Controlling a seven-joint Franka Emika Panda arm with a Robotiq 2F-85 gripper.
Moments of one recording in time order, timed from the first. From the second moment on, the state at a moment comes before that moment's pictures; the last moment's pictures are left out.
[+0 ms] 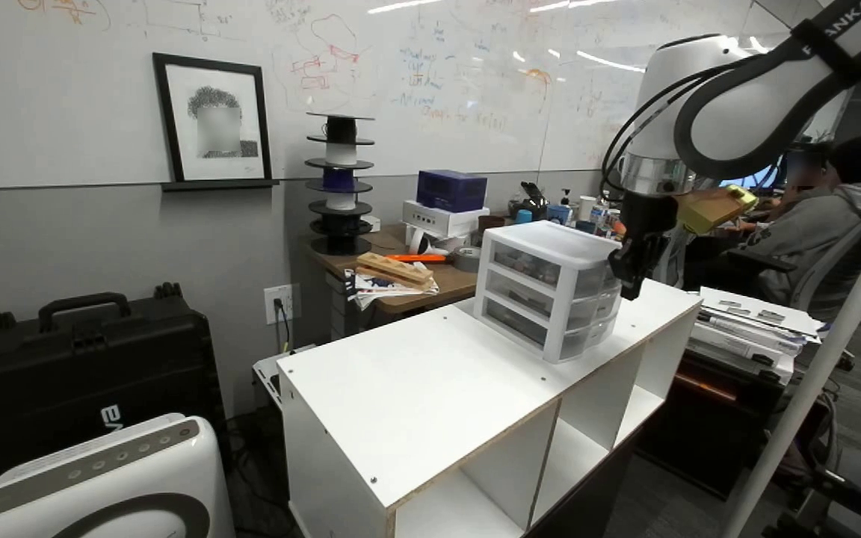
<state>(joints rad) -0.09 0.08 -0.04 -2.35 -0.30 2.46 0.14</state>
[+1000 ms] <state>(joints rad) -0.03 -0.27 -0.02 -2.37 -0.29 2.03 -0.08</state>
